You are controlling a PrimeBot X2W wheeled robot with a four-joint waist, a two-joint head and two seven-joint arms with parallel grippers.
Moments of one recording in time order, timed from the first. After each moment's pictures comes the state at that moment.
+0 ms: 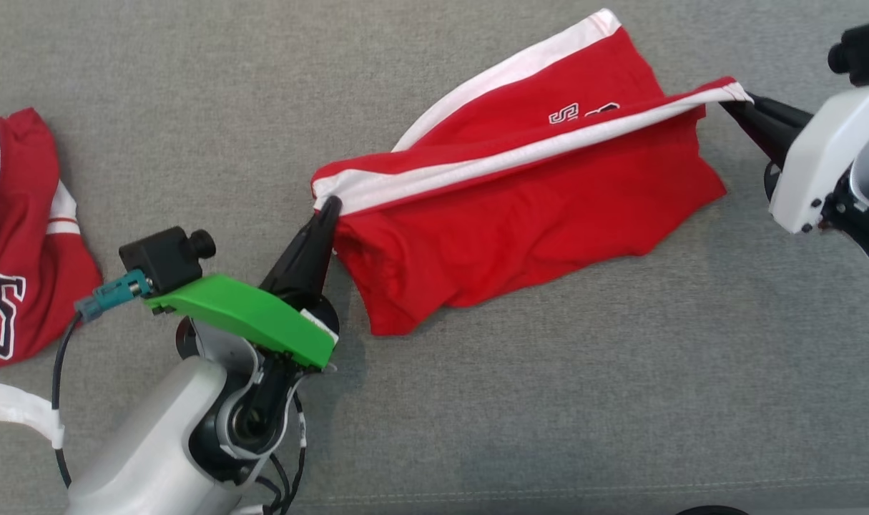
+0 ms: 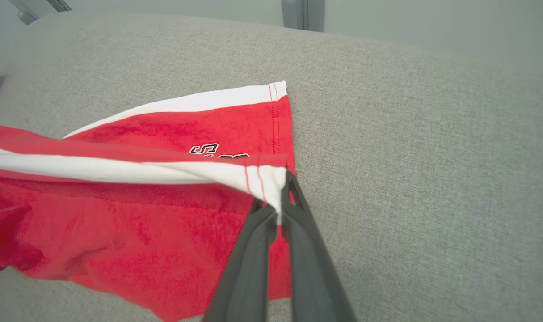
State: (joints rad) left arm -0.48 0.42 -0.71 -0.04 -1.34 0.21 -0.14; right arm -0.66 -0.61 0.32 0.11 0.76 0.13 0.51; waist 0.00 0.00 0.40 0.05
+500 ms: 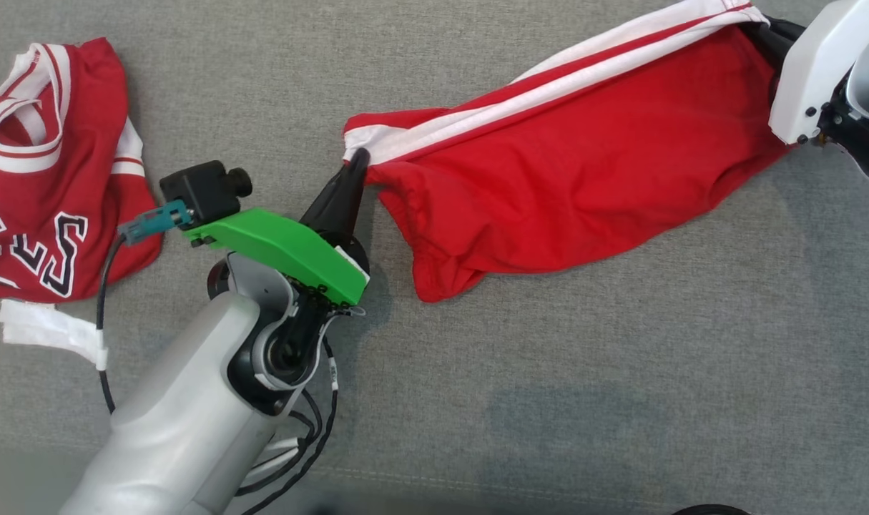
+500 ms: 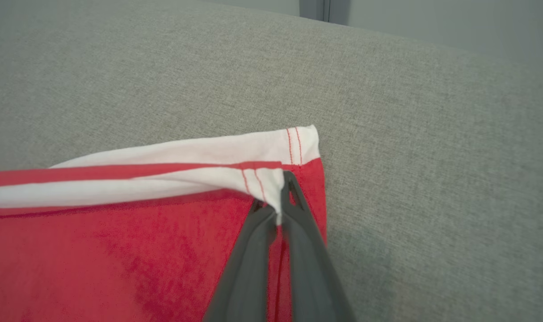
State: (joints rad) left arm -0.66 0.29 -0.73 0.20 -1.35 0.19 -0.09; right arm -0.98 -0.53 0.43 0.48 0.69 0.13 0.47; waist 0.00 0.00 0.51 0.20
